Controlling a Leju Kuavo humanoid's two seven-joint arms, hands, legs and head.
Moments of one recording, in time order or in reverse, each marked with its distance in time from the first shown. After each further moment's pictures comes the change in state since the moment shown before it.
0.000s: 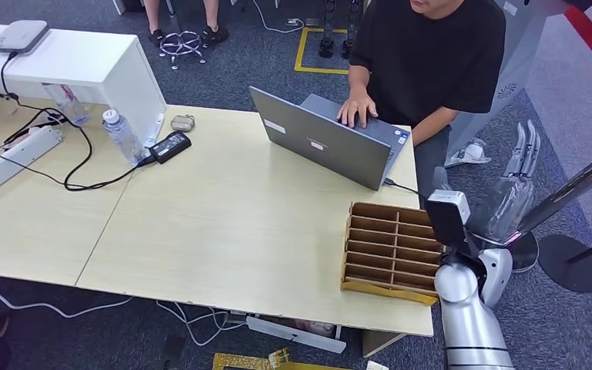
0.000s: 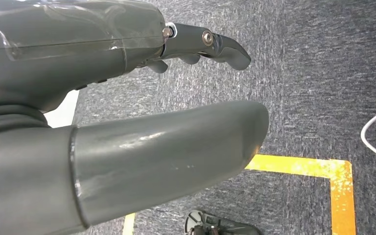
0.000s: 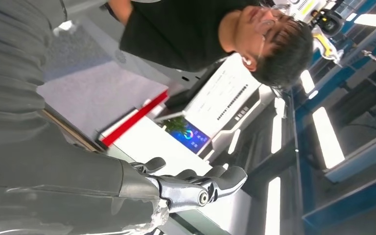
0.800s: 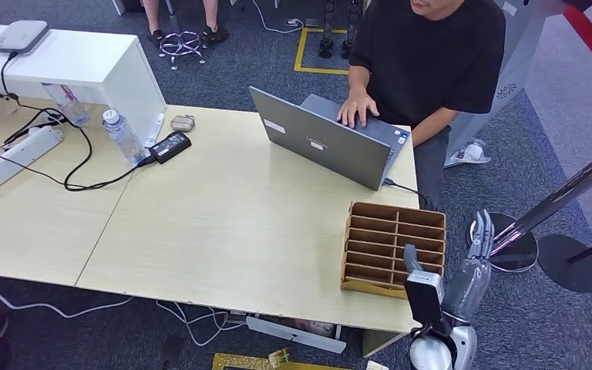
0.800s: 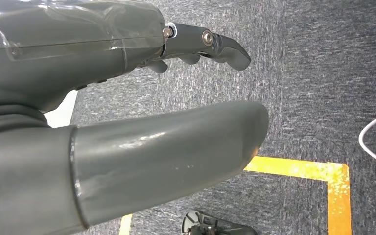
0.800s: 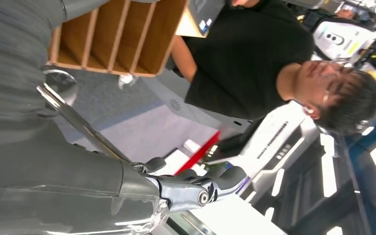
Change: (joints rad) left arm 0.000 -0.001 0.001 0.000 0.016 0.017 -0.015; right arm 0.320 0.090 -0.030 -0.032 -0.139 0.000 -0.166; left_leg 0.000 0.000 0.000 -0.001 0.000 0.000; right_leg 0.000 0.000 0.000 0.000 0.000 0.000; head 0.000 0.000
